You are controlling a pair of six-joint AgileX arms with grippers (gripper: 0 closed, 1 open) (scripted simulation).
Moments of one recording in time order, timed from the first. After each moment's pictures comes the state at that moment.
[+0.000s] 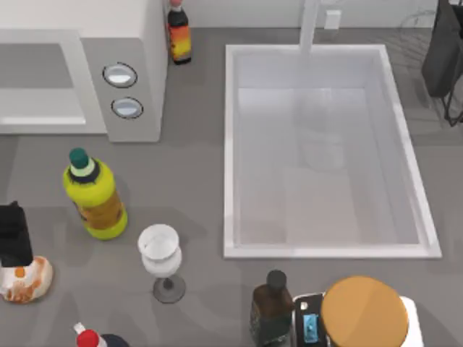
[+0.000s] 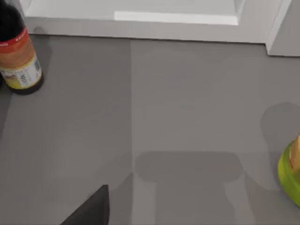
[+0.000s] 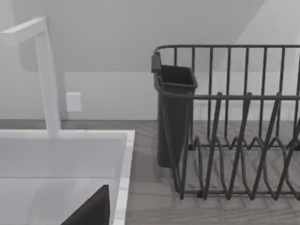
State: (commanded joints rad) left arm -0.01 0.55 0.34 -0.35 -0.01 -0.03; right arm 0.00 0.00 0.00 0.00 0.00 0.00
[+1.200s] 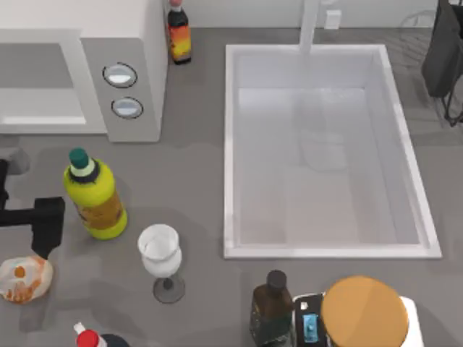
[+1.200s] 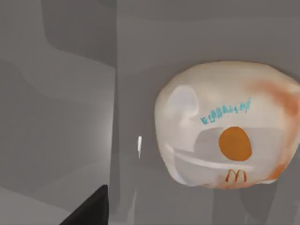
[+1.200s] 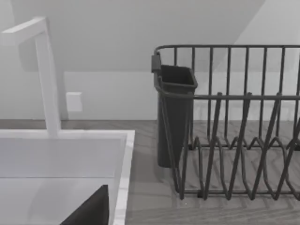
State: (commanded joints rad) left arm -0.03 1.55 0.93 -0.95 0.00 -0.11; right arm 0.00 0.00 0.00 0.00 0.00 0.00
